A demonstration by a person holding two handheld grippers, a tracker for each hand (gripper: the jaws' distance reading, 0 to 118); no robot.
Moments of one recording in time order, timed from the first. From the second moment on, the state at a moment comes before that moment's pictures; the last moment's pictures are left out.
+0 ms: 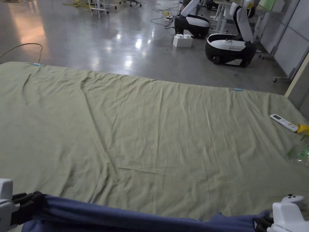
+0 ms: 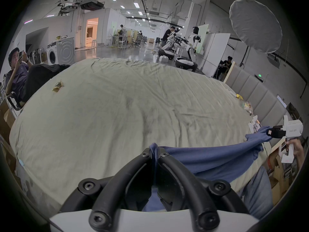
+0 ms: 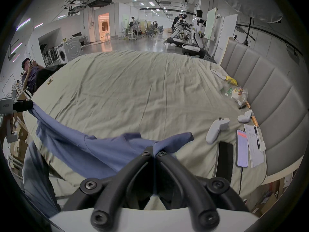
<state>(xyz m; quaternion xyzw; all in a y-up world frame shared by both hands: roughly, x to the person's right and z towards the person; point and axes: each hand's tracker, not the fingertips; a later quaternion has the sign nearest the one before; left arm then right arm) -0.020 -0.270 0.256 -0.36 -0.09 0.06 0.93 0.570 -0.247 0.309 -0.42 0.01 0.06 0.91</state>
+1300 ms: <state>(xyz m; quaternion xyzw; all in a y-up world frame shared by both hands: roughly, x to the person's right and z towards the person) 0.062 -0.236 0.228 -0.18 -0.02 -0.01 0.98 0.491 -0.213 0.280 -0.14 -0.09 0.05 0.99</state>
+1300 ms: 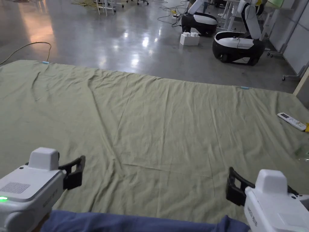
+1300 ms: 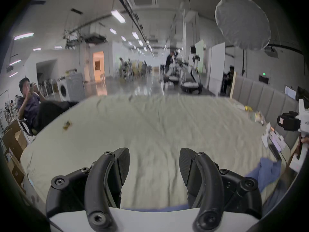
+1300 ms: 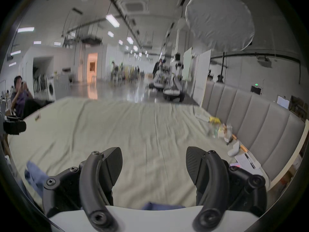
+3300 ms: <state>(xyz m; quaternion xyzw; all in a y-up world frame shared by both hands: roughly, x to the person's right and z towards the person) -0.089 -0.399 0.229 -0.48 -0.20 0.43 0.75 0.438 -0.221 0.258 -0.10 -0.05 0.07 0.99</state>
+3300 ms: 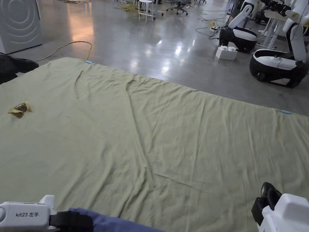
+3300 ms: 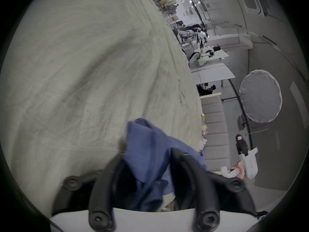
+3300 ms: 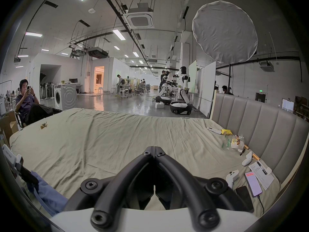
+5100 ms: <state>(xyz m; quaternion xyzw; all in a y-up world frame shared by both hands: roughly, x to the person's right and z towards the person) 0.138 -0.340 0.213 -0.57 -0.15 0.23 0.78 0.473 -0.233 0.268 -0.11 -0.06 0.03 0.99</state>
